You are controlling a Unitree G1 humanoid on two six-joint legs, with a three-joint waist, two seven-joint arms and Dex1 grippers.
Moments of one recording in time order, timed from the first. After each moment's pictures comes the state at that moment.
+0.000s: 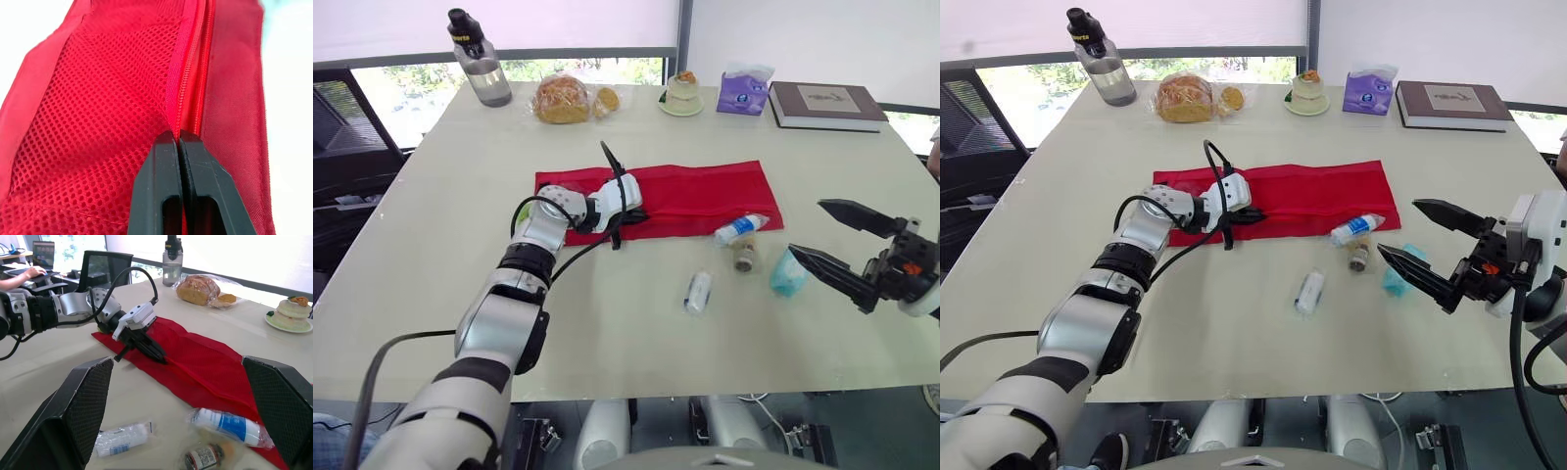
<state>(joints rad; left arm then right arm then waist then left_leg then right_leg) -0.95 0.41 -0.20 0.85 0.13 -0.11 -1.12 0.09 -0.78 -0.54 -0.71 0.99 0.61 0.71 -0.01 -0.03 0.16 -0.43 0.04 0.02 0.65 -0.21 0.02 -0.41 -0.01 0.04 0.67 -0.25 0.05</state>
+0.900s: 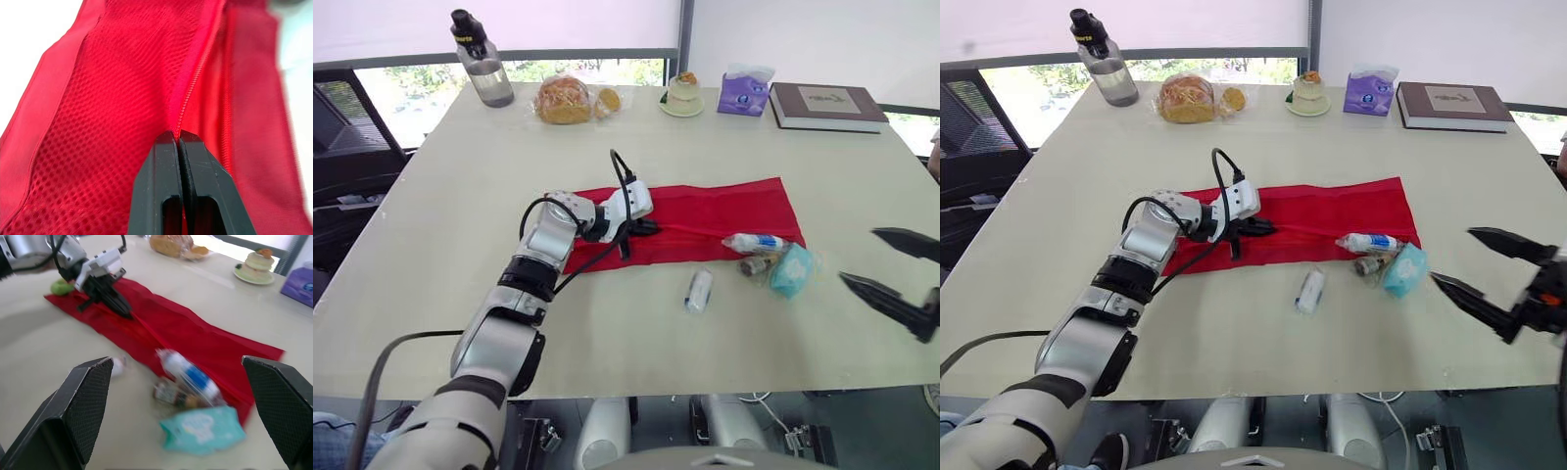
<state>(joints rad) -0.86 0.42 -0.25 0.63 0.08 0.13 -1.11 0.39 -0.89 -0.86 -0.63 0.91 0.58 0.92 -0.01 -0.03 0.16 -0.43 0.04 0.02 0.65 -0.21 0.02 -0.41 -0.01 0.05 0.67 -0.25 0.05</state>
